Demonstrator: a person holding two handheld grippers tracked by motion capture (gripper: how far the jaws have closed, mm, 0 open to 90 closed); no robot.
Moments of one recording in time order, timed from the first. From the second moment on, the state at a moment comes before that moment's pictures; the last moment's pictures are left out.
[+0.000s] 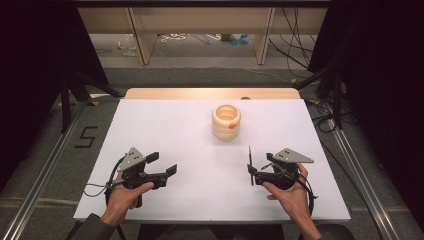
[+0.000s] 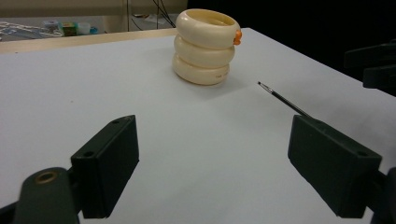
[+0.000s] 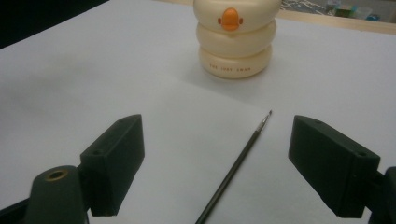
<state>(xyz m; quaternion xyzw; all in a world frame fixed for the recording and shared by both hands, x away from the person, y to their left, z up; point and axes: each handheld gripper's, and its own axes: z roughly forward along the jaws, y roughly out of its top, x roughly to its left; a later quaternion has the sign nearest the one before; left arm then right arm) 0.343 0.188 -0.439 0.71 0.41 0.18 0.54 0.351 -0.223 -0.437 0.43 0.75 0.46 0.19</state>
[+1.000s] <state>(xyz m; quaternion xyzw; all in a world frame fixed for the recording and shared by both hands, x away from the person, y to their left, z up) 0.344 0.188 -0.440 0.71 0.41 0.17 0.54 0.415 -0.222 -0.423 0.43 0.82 0.34 0.16</state>
